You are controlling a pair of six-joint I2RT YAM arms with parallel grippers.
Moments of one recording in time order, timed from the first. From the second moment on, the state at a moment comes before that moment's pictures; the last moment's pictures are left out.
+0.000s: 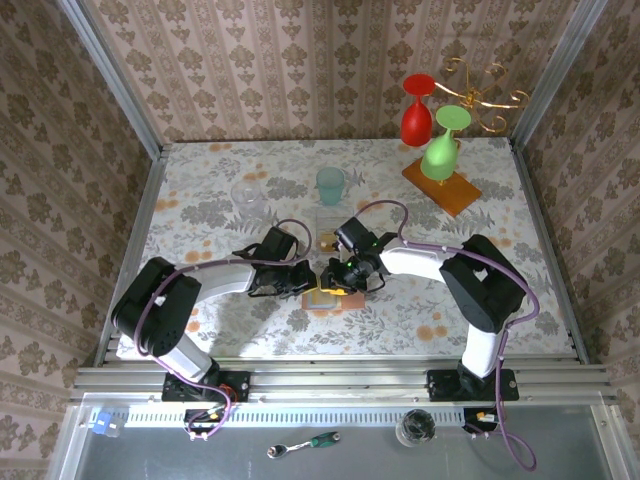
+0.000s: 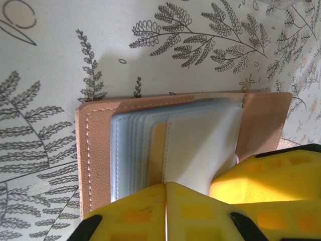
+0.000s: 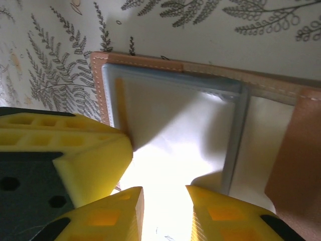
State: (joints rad) left arm -0.66 1.59 0.72 -0.16 0.45 -0.85; right arm 0.68 1.82 1.05 -0.36 -0.46 0.81
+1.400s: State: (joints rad) left arm -0.65 1.48 0.74 -0.19 0.44 -0.86; right arm 0.65 1.82 1.01 -0.29 -0.48 0.82
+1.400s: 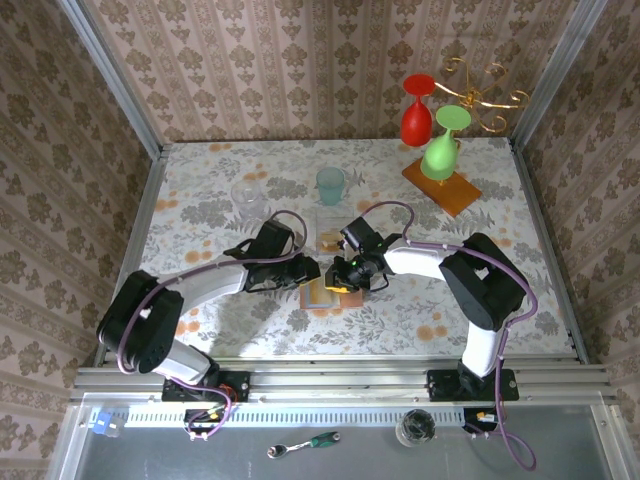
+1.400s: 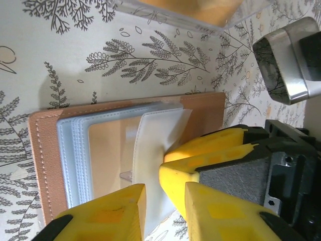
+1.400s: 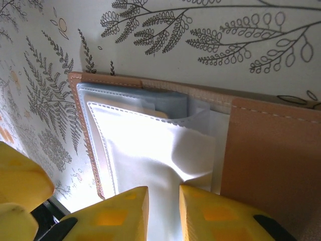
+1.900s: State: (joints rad) left arm -0.66 1.56 0.74 -0.16 0.46 -0.88; right arm 0.65 1.82 1.00 -0.29 -0.48 0.82
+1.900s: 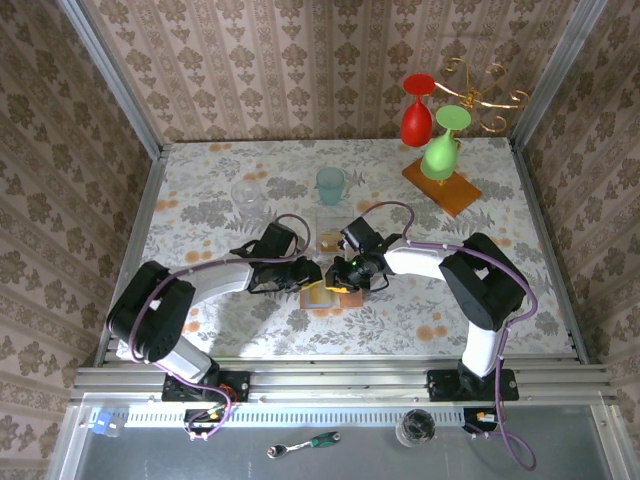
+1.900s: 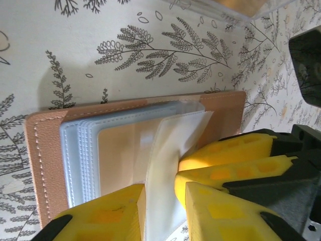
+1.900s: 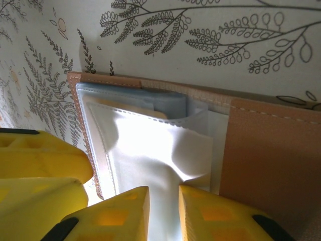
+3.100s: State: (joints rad) left arm -0.69 1.59 0.73 -0.08 0.49 -0.94; right arm 0.64 1.70 1.00 -0.34 -0.45 0.81
